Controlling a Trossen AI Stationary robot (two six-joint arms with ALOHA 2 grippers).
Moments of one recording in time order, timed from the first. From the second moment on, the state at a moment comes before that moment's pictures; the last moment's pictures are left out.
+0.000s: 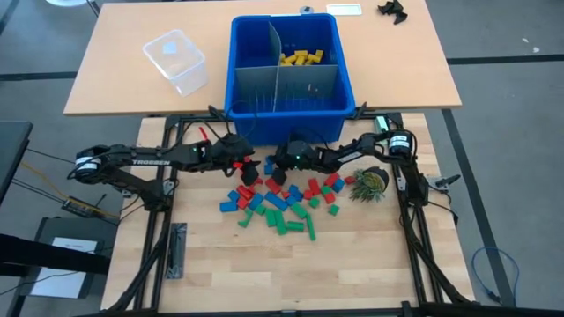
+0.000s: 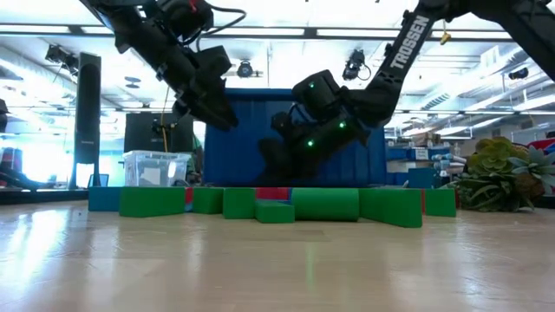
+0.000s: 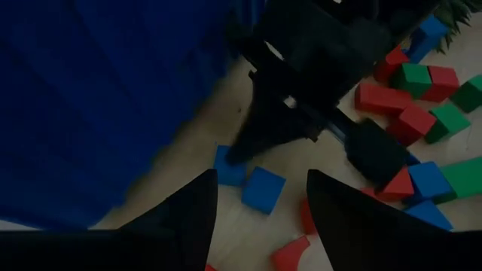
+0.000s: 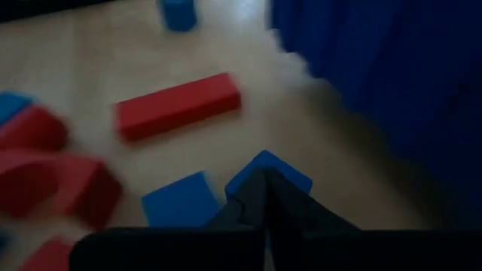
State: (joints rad) left arm 0.25 1.30 0.78 -0.16 -0.22 -0.21; right arm -0.25 2.09 1.05 0.56 0.08 0.11
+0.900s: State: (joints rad) left arm 0.28 1.33 0.64 -0.20 -0.32 -0.32; right arm -0.10 1.80 1.05 0.23 0.01 0.10
